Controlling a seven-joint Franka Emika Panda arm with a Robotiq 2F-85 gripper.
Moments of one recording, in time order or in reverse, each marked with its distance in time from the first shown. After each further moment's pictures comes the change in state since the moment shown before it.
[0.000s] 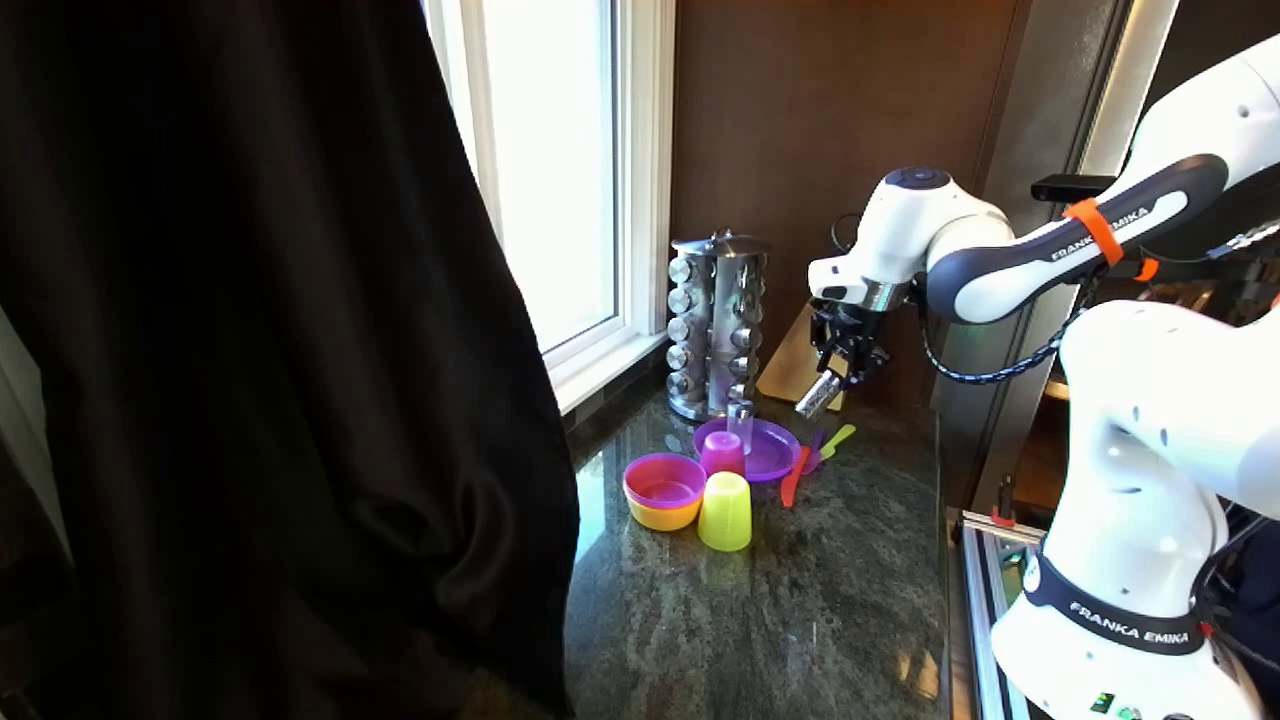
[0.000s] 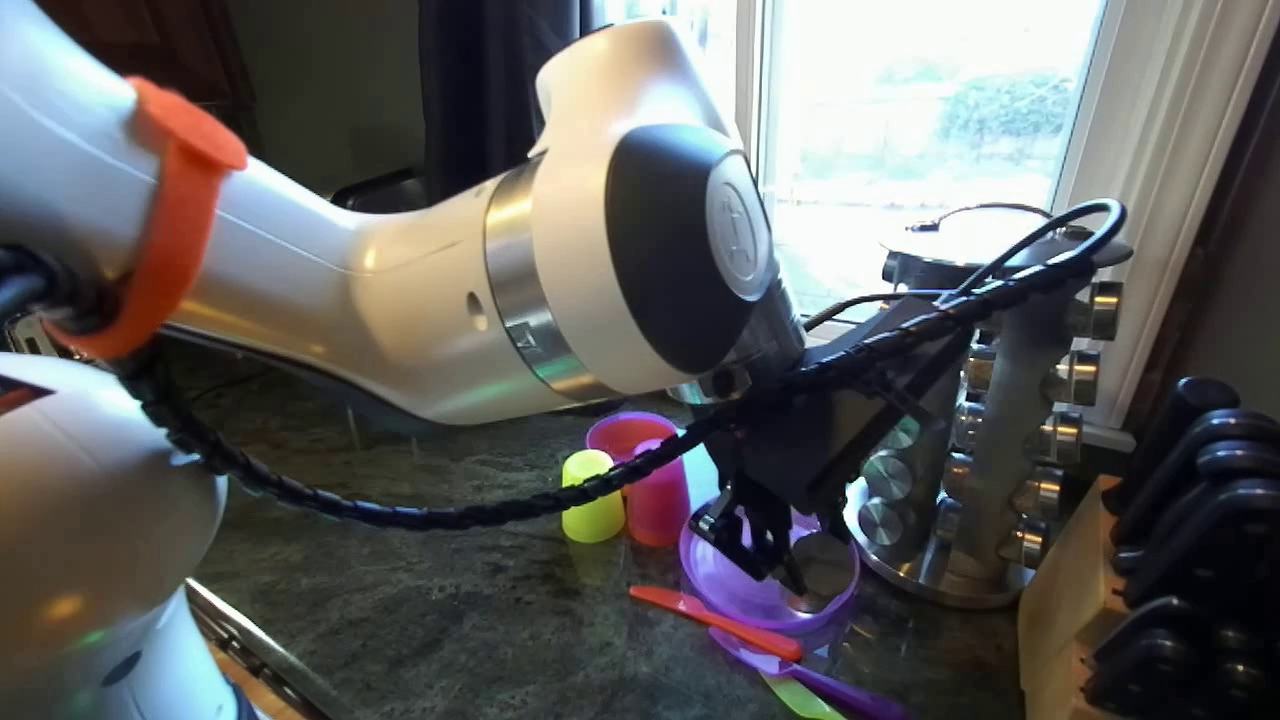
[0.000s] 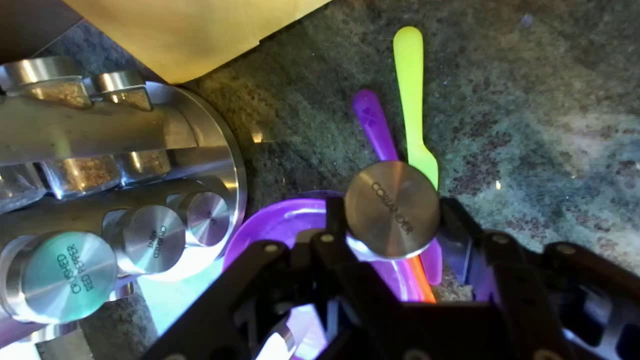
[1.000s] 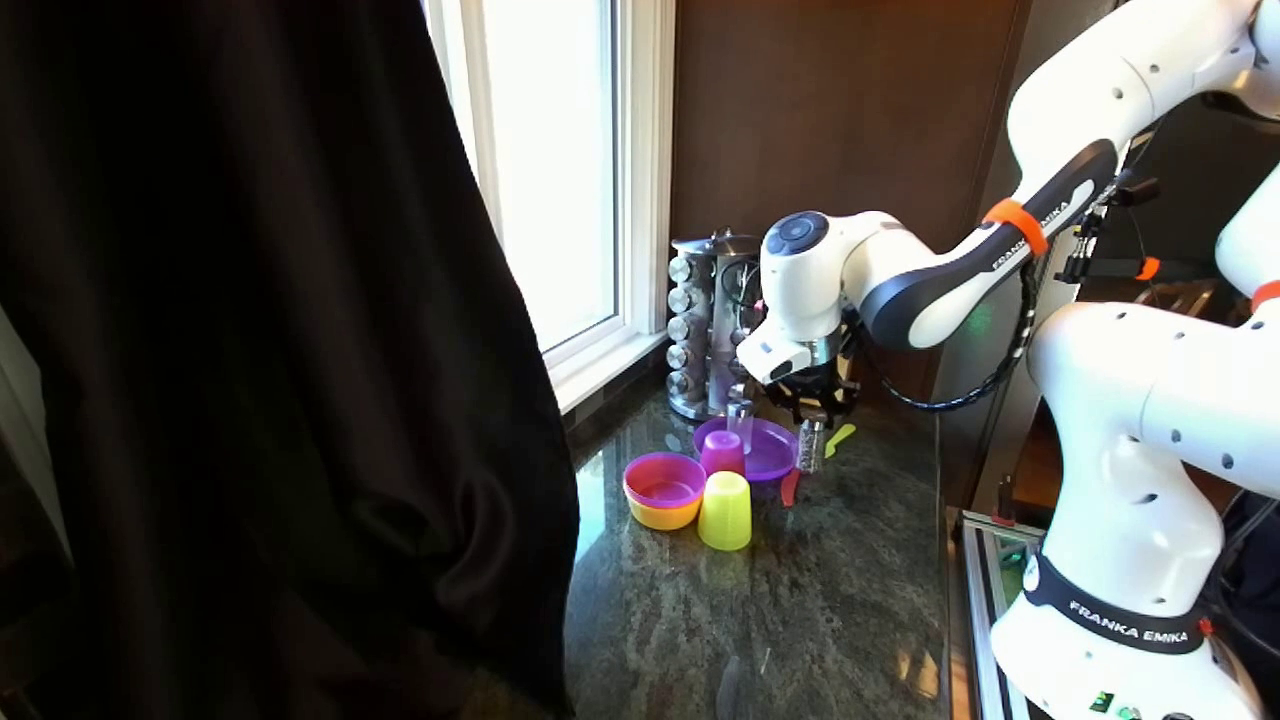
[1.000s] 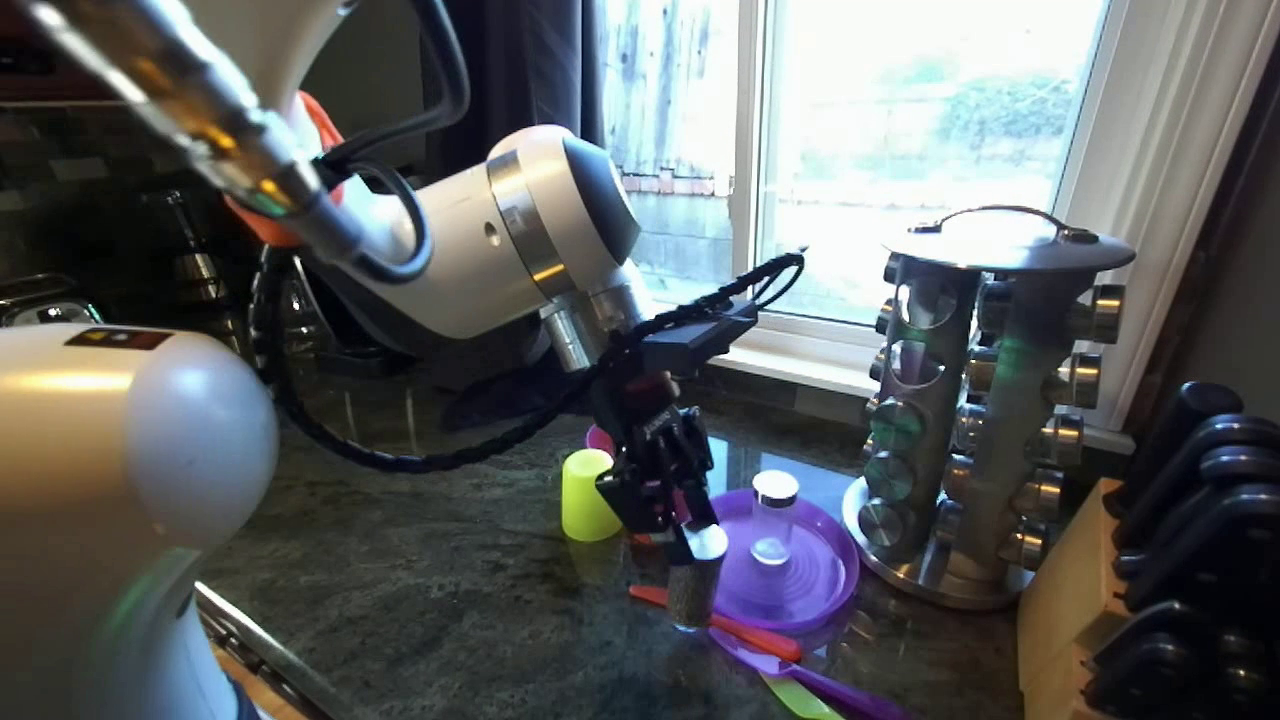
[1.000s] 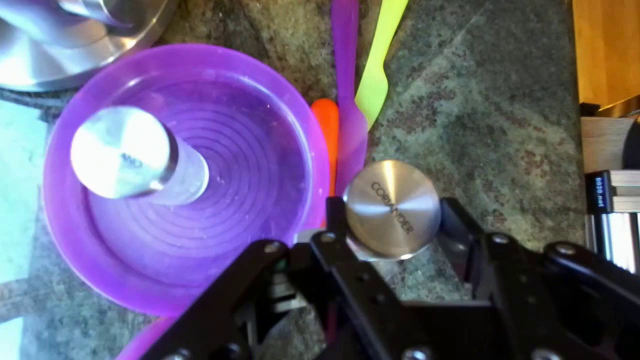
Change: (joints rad) arm 0.466 0.161 0.058 0.005 0.085 -0.361 -0.054
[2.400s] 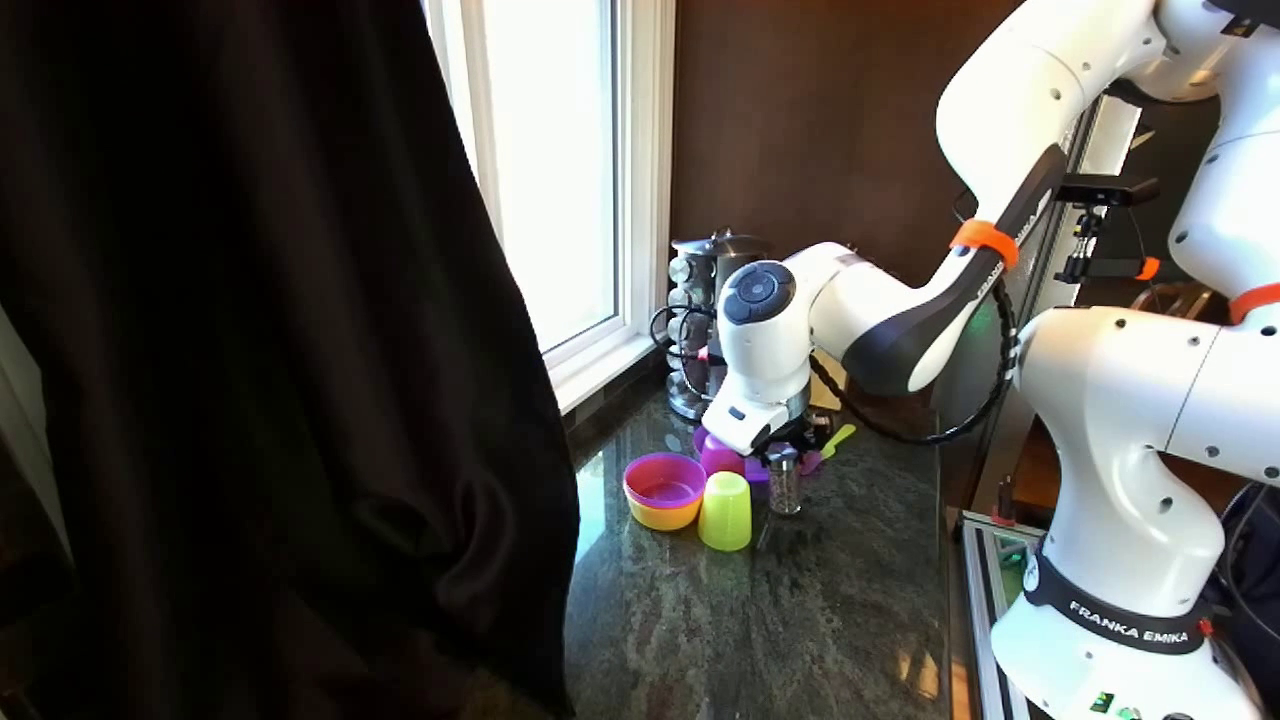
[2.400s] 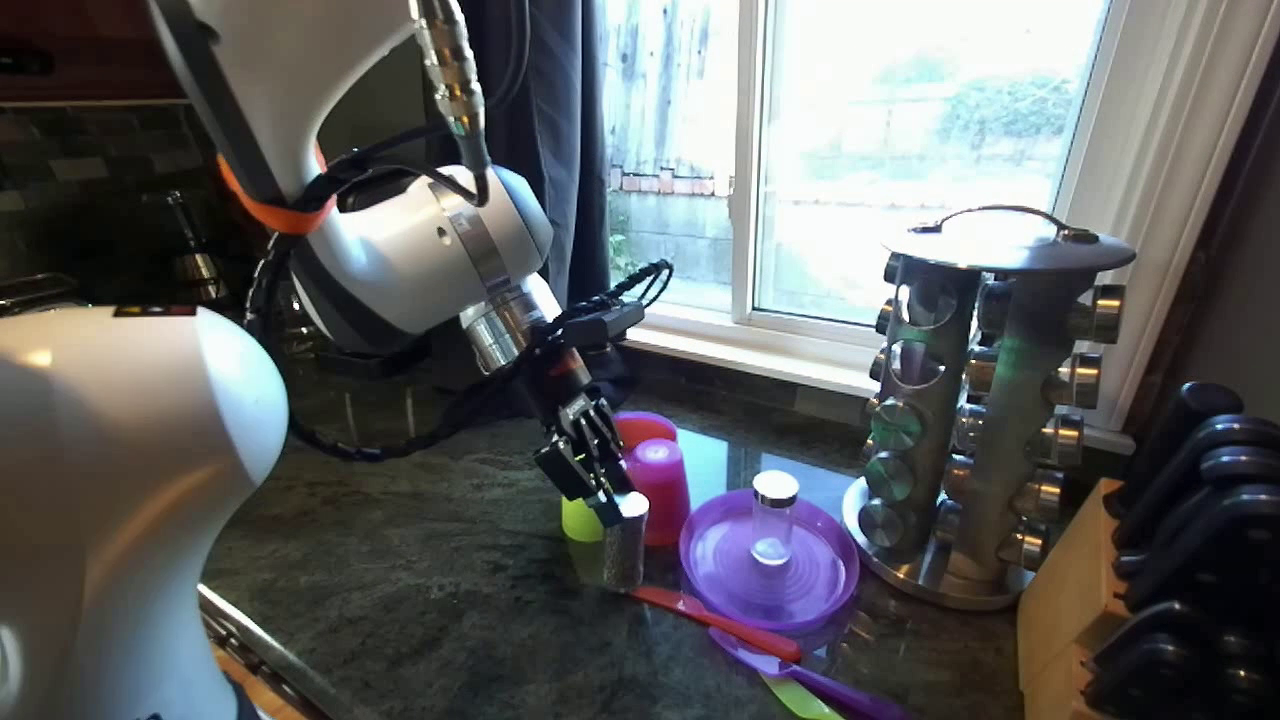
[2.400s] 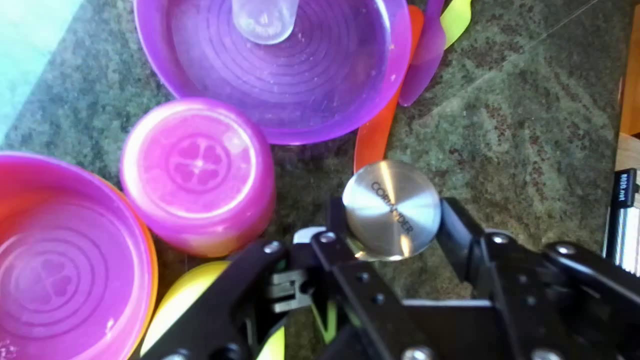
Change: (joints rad) arm 0.388 0.129 -0.064 0.008 0.029 -0.006 0.004
